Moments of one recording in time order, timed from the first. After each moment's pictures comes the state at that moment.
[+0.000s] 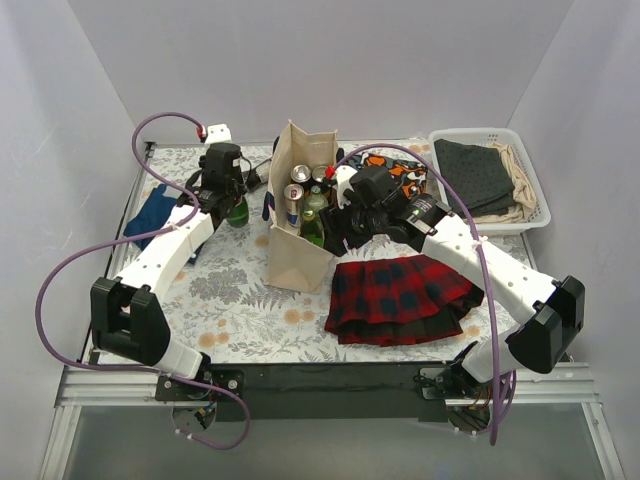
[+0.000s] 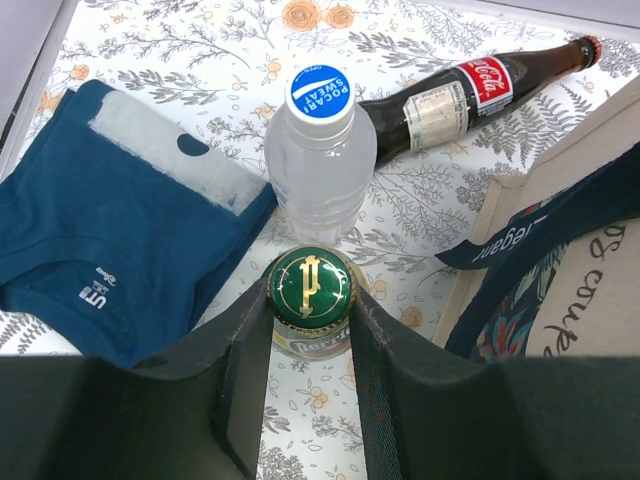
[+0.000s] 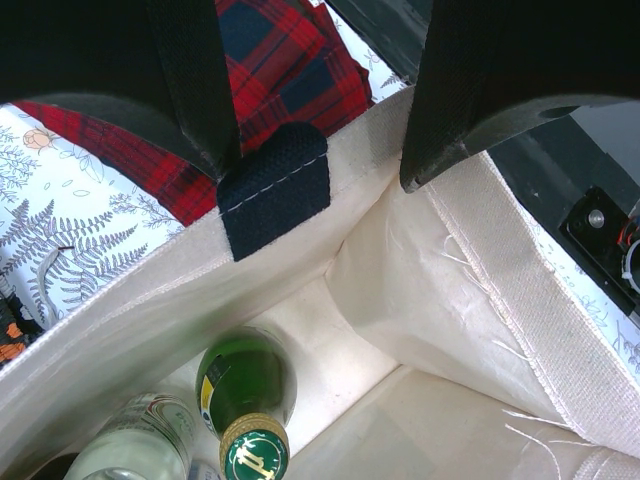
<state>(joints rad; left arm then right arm) -0.32 1.47 1.26 -0.32 -0.49 -0.27 0.82 1.45 1.42 -0.72 -0.15 0.17</state>
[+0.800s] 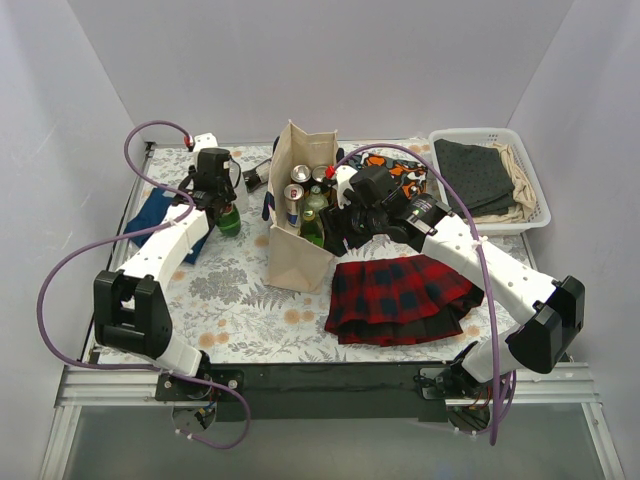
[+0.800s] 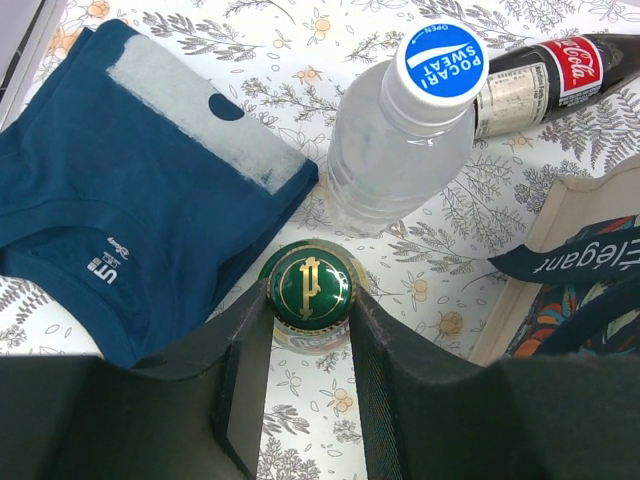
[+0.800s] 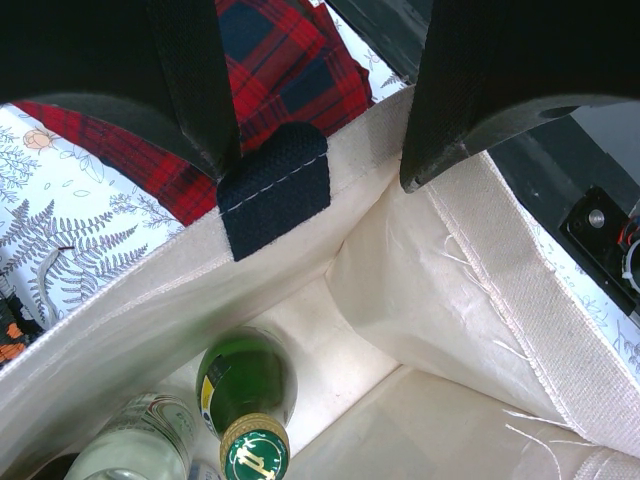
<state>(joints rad) -0.22 1.50 1.22 -0.33 -0.46 -0.32 0.82 1.45 1.42 -0.72 -0.15 0.17</state>
